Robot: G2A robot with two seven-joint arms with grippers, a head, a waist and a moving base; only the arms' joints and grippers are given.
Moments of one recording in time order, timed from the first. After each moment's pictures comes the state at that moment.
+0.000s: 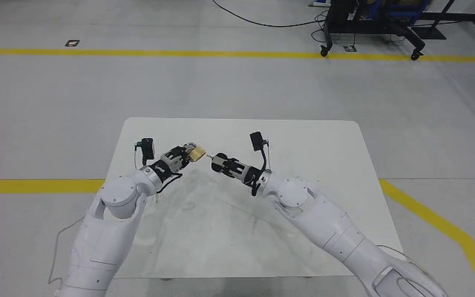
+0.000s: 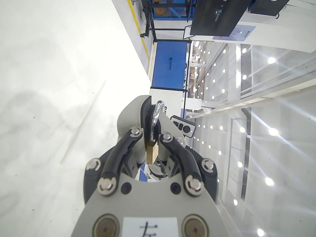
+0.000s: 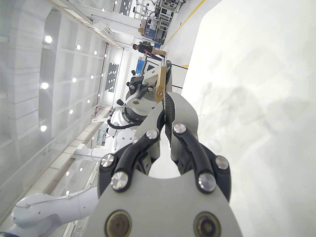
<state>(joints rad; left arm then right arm) 1.26 -1.16 -1.35 -1.53 -0.31 0.21 -0.55 -0.98 -1.29 0.72 -1.26 0.29 -0.25 0.36</state>
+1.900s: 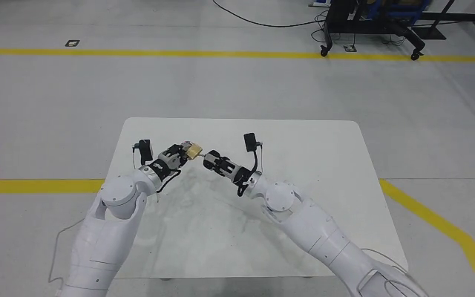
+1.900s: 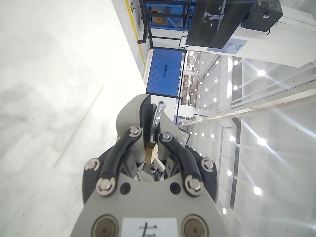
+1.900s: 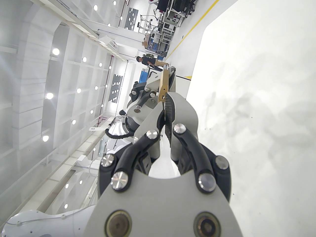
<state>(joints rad) 1.26 -1.16 -1.35 -1.52 -0.37 0.24 -0.49 -1.01 -1.40 0.75 -1.20 0.20 -0.25 0.25</state>
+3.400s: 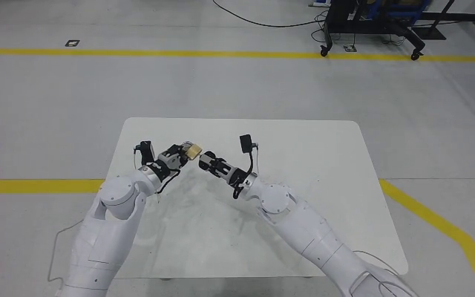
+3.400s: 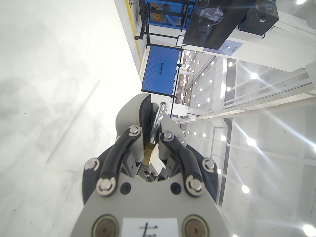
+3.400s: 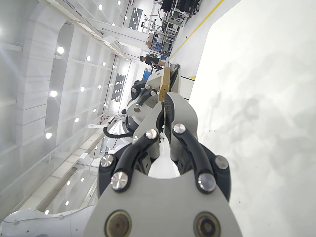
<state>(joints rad) 1.26 -1.17 -1.35 -1.51 -0.42 0.26 -0.52 -1.03 -1.45 0.80 -1.17 0.15 -0.29 0.27</state>
